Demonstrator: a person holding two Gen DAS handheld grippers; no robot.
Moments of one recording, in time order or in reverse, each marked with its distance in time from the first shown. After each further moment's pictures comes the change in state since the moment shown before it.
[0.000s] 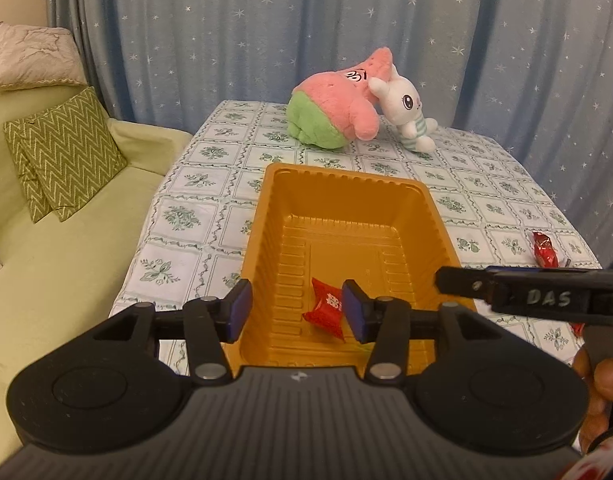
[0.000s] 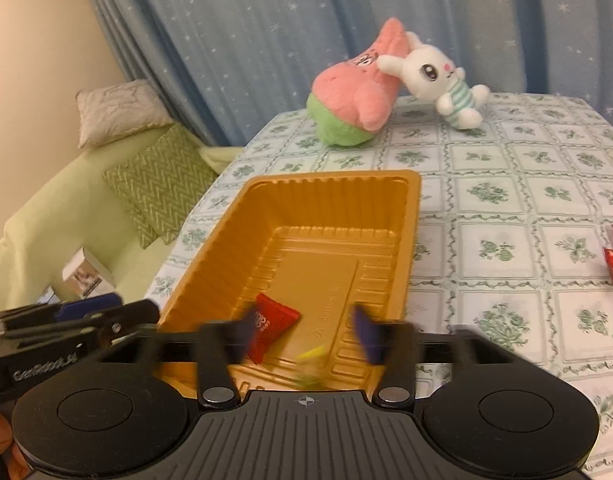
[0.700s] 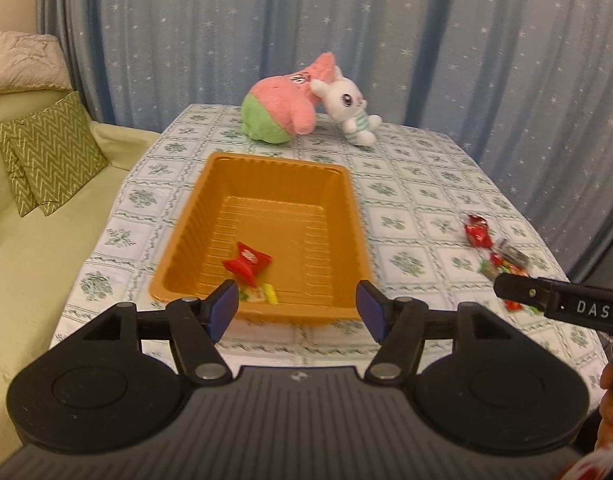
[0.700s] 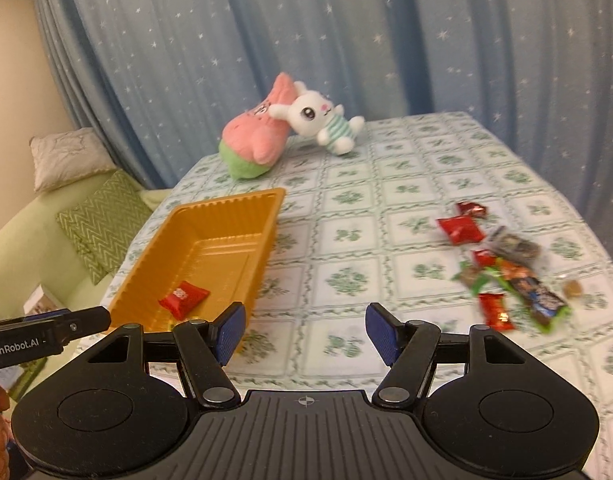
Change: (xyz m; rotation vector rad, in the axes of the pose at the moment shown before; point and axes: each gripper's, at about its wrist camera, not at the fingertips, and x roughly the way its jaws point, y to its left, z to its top) left arm -0.072 -0.078 -0.041 0.017 -0.022 -0.058; right arm -0.143 -0.047 -0.053 0.066 -0.120 -0.184
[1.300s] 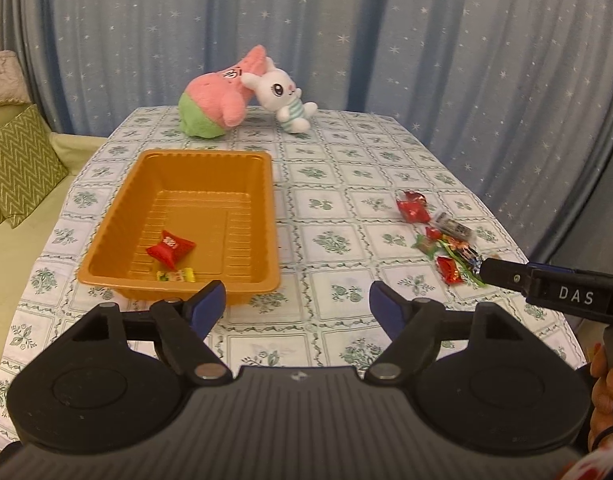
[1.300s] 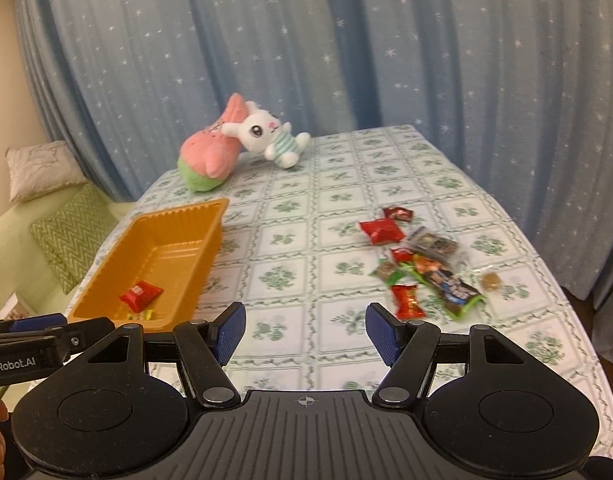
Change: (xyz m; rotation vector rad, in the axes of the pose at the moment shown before) left arm -0.013 -0.068 -0.016 0.077 0.015 -0.087; right arm -0.052 -0.049 -0.017 0.026 -0.045 -0.097
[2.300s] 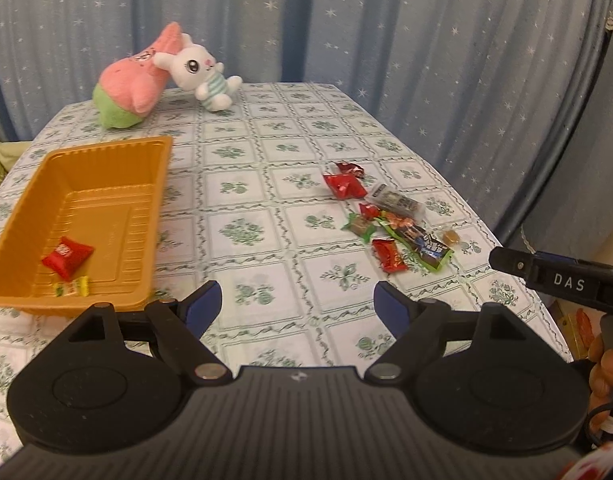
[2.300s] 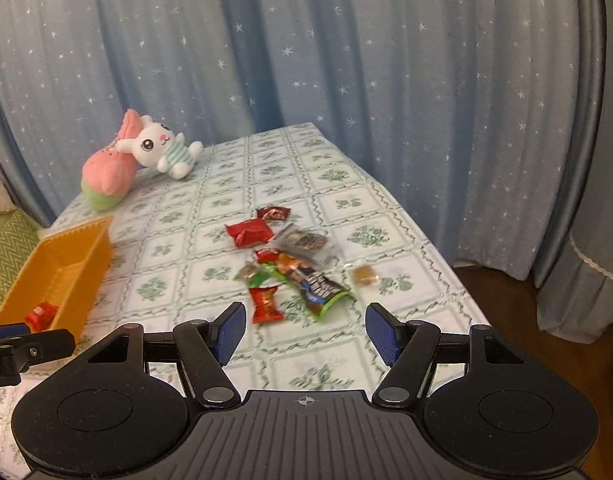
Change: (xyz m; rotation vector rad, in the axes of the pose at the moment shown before) left arm 0.069 -0.081 0.004 0.088 0.071 -0.103; right arm 0.005 -0.107 -0.003 0.074 -0.023 -0.181
